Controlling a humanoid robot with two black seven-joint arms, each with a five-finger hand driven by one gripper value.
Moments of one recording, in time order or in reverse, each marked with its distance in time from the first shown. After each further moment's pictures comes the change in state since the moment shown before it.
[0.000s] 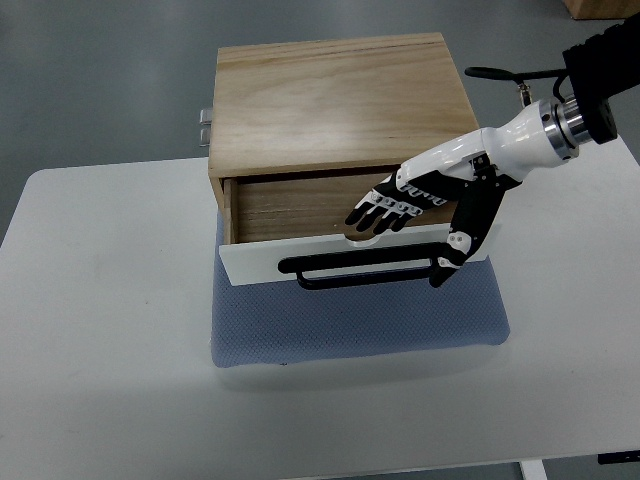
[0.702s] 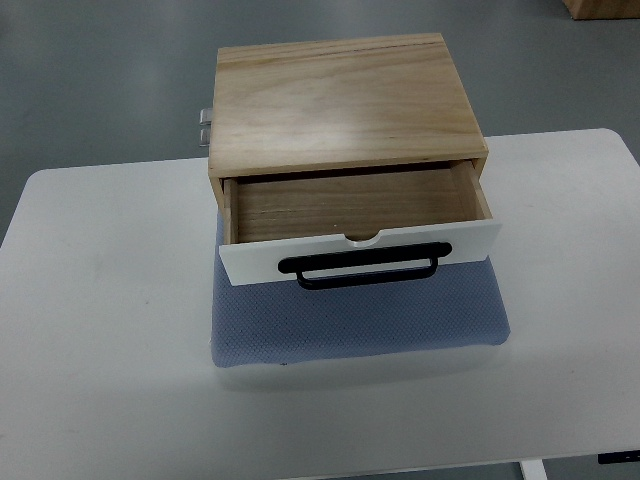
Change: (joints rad) left arm 0.000 0.000 0.000 0.000 0.000 0.000 0.000; right arm -0.464 -0.054 0.667 -0.448 0.225 -0.309 0.011
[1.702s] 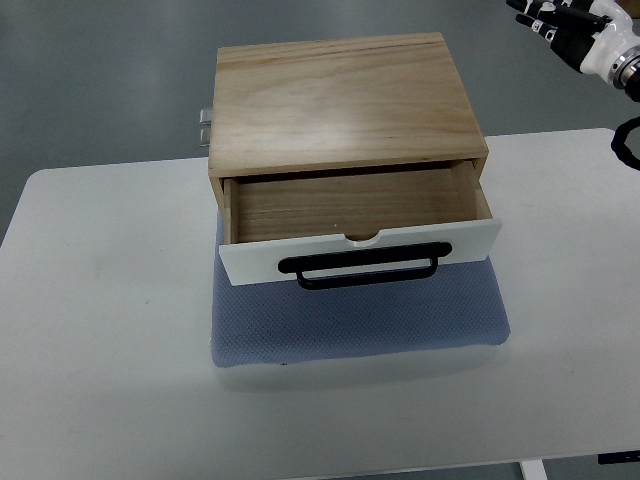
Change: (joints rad) left arm 0.000 0.000 0.000 0.000 0.000 0.000 0.000; right arm -0.423 0.378 0.380 -0.626 0.001 -0.013 0.107
